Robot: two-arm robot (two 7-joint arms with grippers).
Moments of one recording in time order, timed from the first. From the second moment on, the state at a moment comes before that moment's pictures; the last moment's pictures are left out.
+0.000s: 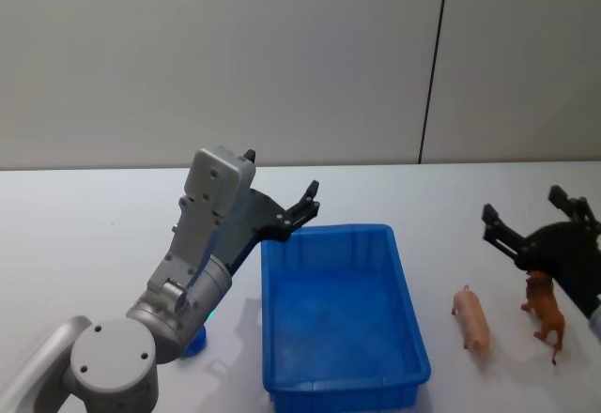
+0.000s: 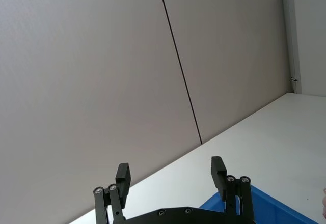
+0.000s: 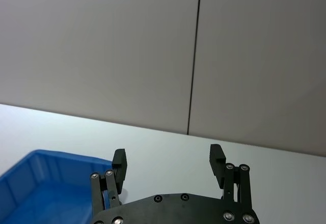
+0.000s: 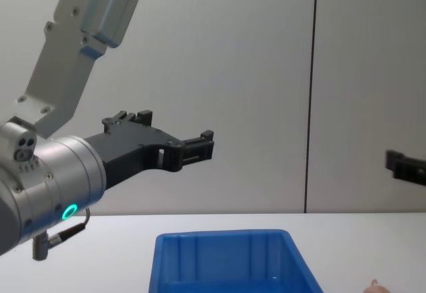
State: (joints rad) left arm -0.24 0.38 0.45 -1.63 -0.20 0.01 -0.01; right arm -0.02 0.36 -0.20 -1.74 0.32 0.04 0.07
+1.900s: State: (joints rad) left arm -0.24 0.38 0.45 -1.63 -0.20 0.01 -0.01; right arm 0.04 0.41 -0.17 -1.47 0.27 0.33 0.22
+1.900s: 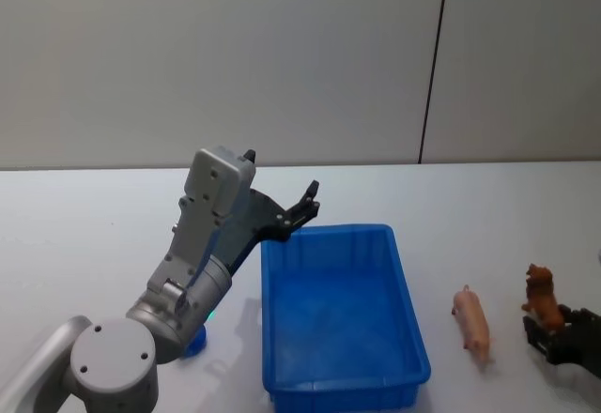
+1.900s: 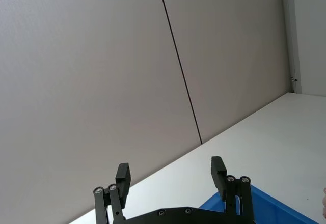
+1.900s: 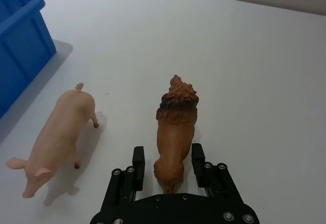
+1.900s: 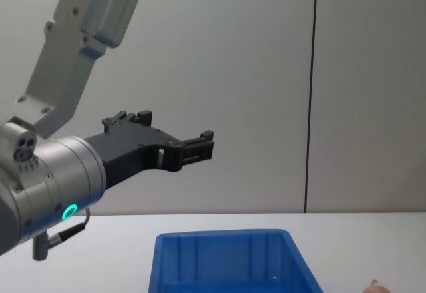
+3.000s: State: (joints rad) left arm -0.24 0.38 0.45 -1.63 -0.20 0.01 -0.01; right arm 0.06 0.40 -0.18 -1.57 0.24 0.19 0.25
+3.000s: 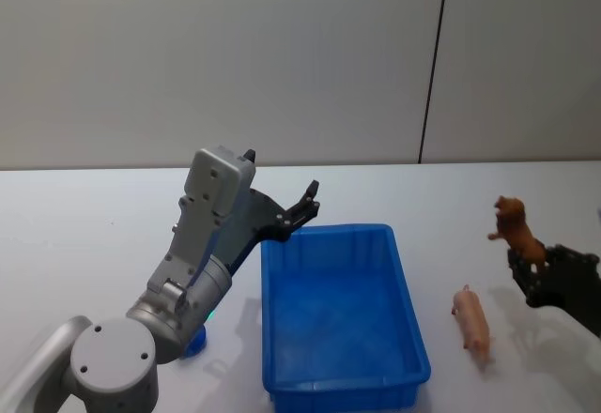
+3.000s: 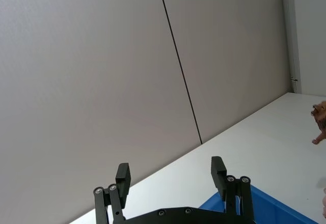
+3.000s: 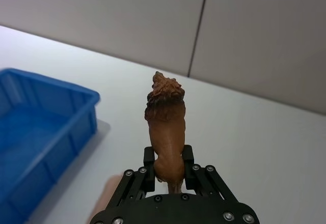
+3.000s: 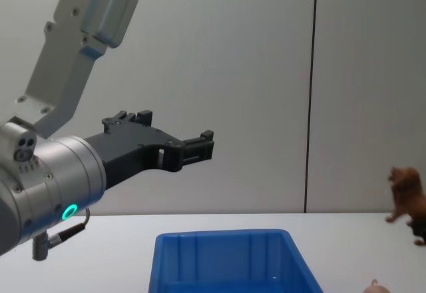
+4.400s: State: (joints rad) left arm -0.24 0.38 0.45 -1.63 -0.20 0.01 -0.01; right arm 0.12 0.30 -0.32 -1.63 0.12 0.18 0.57
